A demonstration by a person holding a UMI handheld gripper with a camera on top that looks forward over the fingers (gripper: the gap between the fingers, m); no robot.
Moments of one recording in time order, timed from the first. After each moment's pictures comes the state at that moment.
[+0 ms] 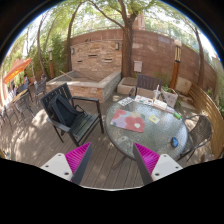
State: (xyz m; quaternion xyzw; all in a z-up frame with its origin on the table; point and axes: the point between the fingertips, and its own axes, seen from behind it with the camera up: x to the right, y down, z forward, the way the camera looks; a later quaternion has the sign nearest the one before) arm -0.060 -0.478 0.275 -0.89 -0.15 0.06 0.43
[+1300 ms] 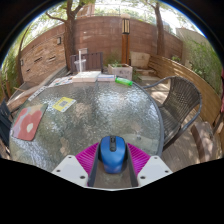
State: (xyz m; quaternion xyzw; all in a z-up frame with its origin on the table) arm 0.348 -0.177 -0.016 -0.91 0.08 -0.04 0.40
